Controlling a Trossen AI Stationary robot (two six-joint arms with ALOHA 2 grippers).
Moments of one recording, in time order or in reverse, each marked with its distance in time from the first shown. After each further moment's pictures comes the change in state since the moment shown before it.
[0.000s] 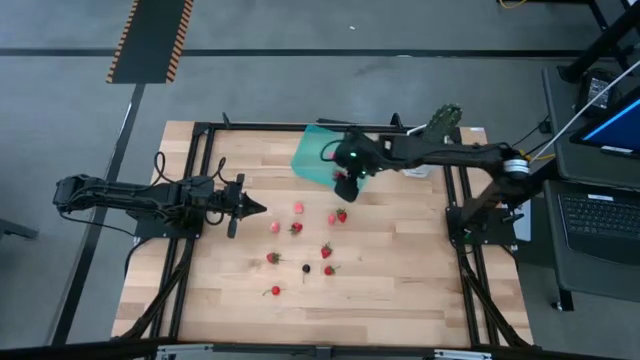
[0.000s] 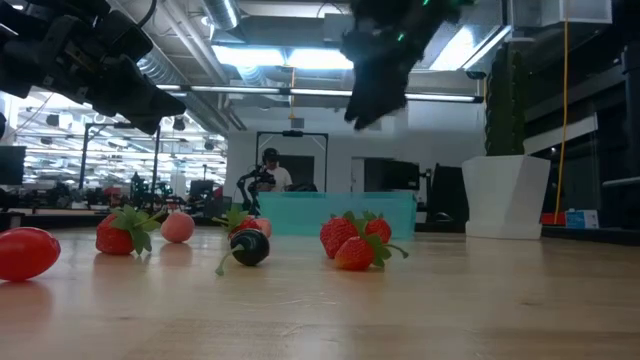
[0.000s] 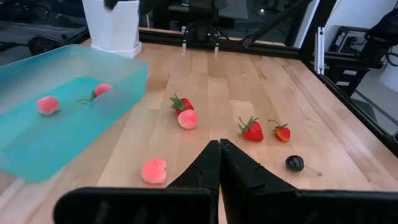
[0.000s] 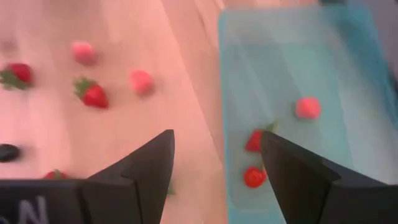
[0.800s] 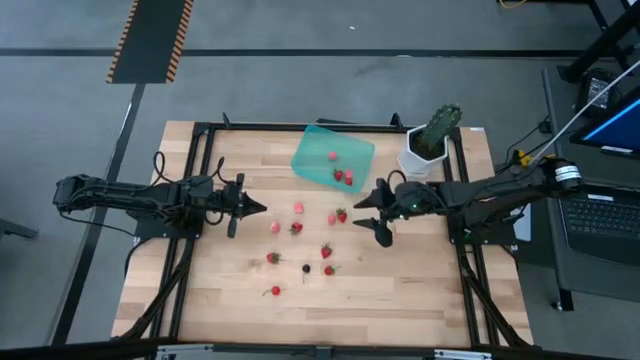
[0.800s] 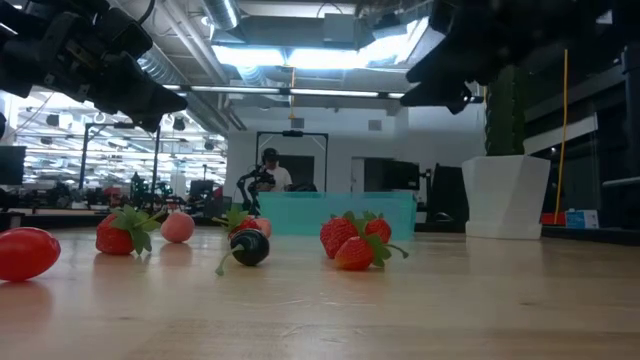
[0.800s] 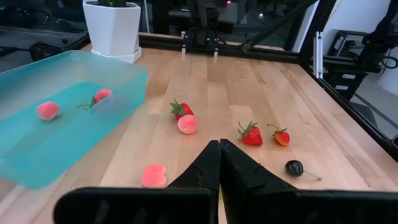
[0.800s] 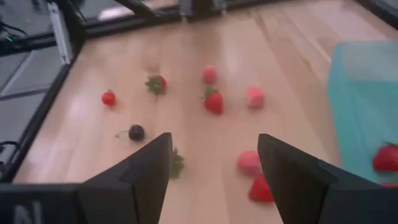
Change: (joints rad) left arm -0.002 0.000 0.000 0.017 -0.001 0.001; right arm 0.307 -0.459 -0.748 0.748 0.000 0.101
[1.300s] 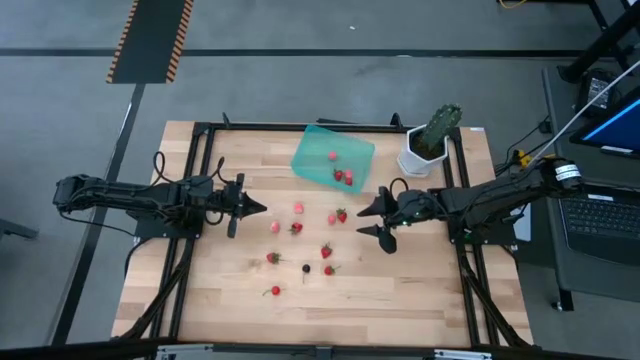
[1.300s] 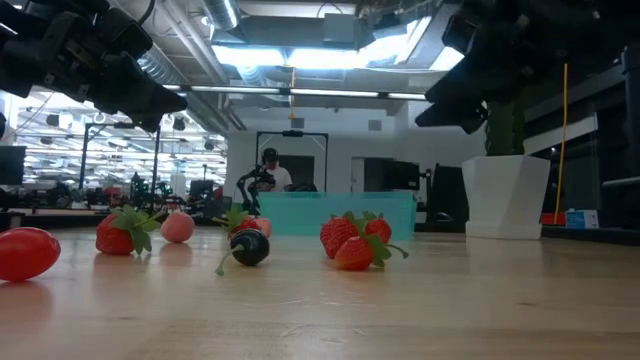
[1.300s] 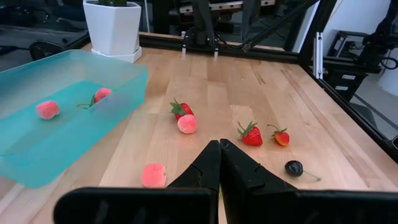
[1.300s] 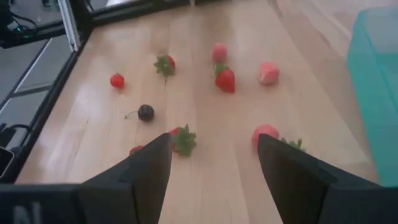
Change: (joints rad) left arm 0.000 0.000 0.000 0.000 0.000 -0.005; right arm 0.037 -0.006 -0.093 0.066 0.000 0.053
